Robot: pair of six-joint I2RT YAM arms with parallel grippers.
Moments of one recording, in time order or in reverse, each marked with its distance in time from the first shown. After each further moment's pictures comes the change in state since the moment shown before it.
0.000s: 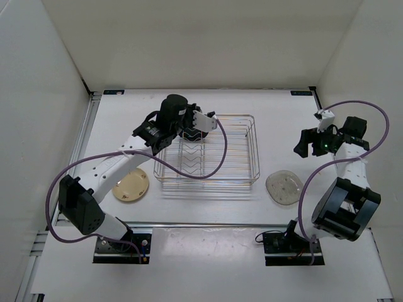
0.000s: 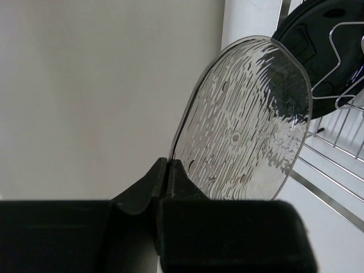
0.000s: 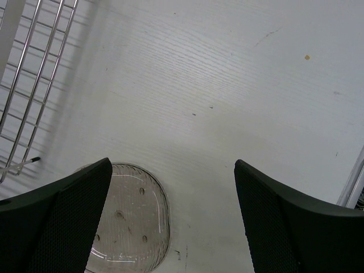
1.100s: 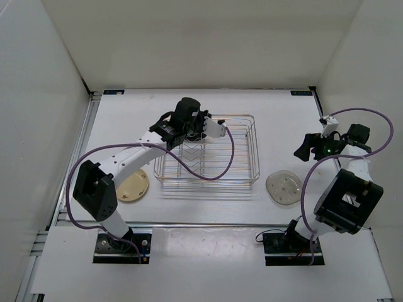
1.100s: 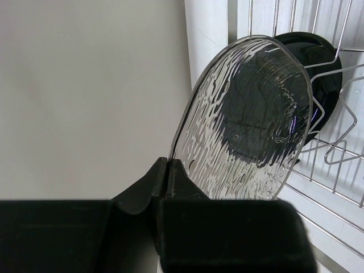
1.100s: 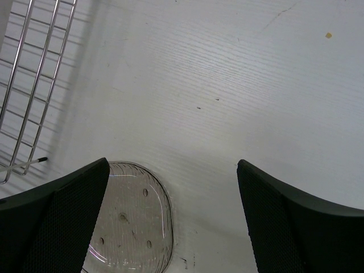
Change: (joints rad) left arm -0.022 0.149 0.007 0.053 0.093 0.043; right arm -0.080 0.064 -0.050 0.043 -0.110 0.006
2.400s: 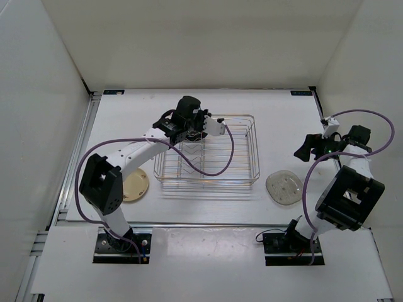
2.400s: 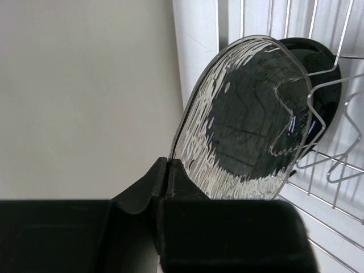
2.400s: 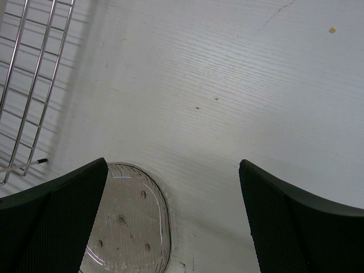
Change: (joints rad) left arm 0.040 0.079 0.028 0.027 0.049 -0.001; right arm -0.019 0.040 -0.003 0.016 -0.027 0.000
